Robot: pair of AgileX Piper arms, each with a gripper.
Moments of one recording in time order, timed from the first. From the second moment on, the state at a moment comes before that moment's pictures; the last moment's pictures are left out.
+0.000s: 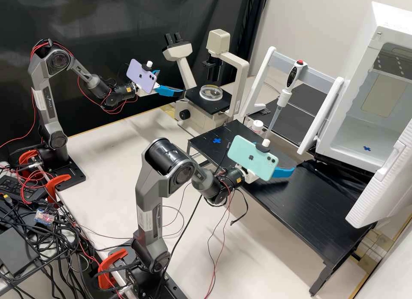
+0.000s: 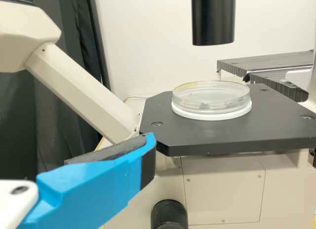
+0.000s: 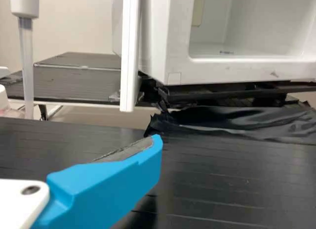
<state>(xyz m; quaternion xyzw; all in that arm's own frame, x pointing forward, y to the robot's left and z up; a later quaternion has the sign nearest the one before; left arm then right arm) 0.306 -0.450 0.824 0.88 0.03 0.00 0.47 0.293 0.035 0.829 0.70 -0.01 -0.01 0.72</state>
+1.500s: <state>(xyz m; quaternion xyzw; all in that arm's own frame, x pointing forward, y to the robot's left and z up) 0.306 -0.450 0.824 0.88 0.03 0.00 0.47 0.323 0.249 0.708 0.62 0.26 0.02 0.74</state>
